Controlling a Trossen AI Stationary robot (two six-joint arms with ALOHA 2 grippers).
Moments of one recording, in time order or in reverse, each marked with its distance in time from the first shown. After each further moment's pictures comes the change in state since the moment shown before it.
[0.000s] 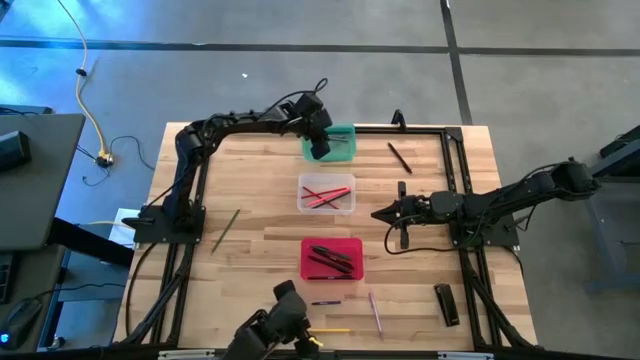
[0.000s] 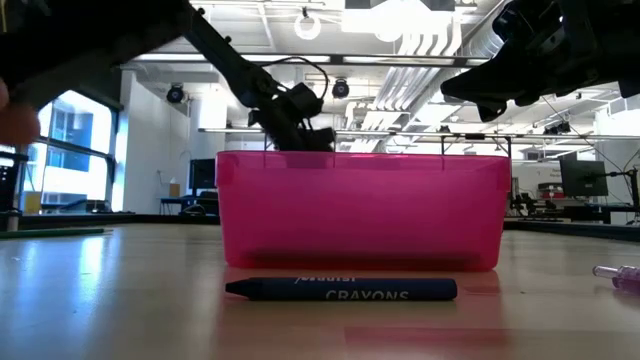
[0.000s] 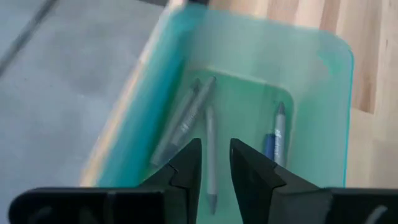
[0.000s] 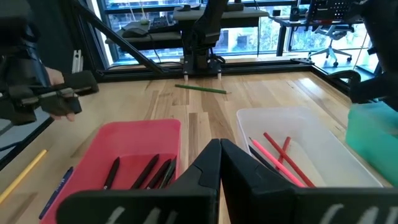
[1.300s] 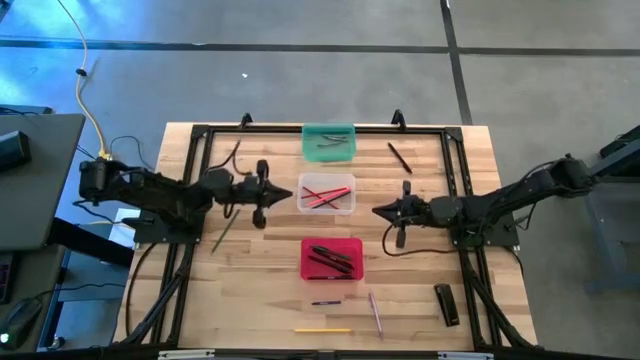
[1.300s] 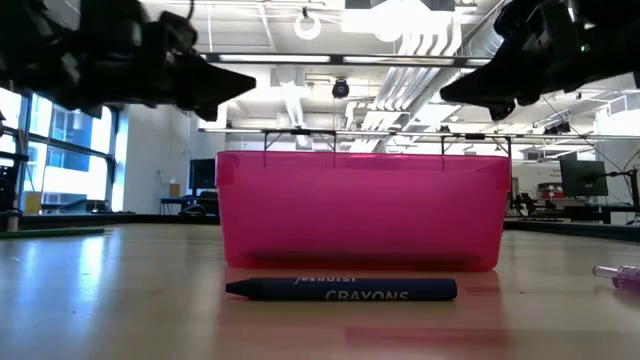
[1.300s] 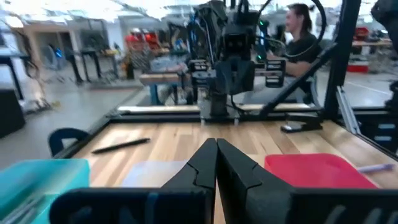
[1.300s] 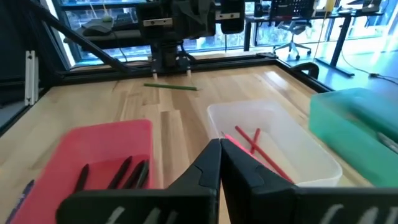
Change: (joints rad) left arm -0.444 -0.848 -1.343 1.404 0.011 -0.245; right arm 0.080 0.000 0.026 -0.063 0.227 0.044
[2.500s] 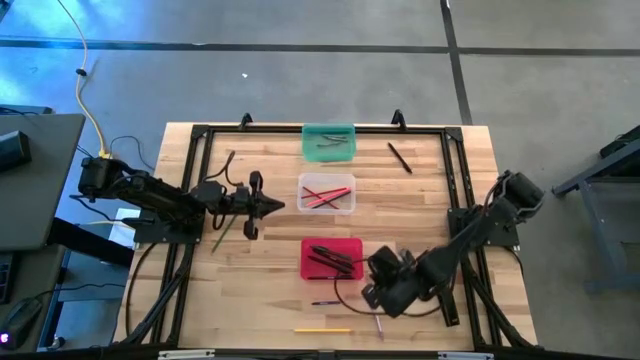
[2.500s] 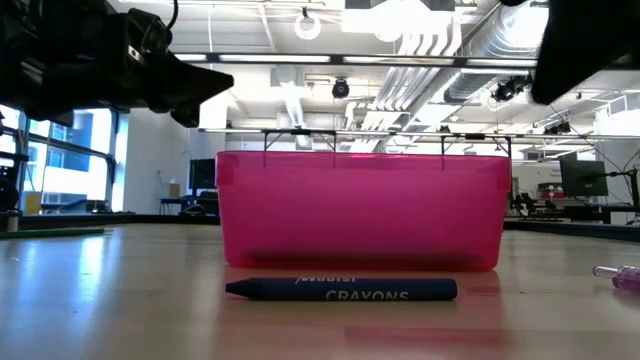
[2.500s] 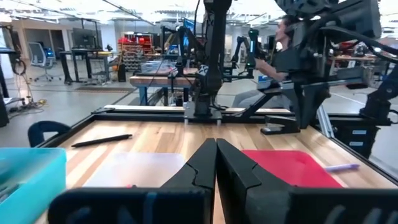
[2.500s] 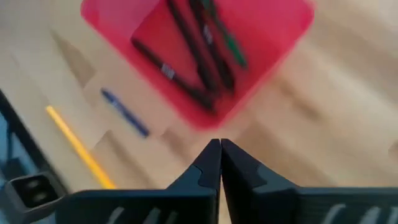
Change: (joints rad) left arm -0.141 0.001 -0.116 0.149 -0.111 -0.050; right arm 0.451 0.715 0.969 -1.289 0.030 1.371
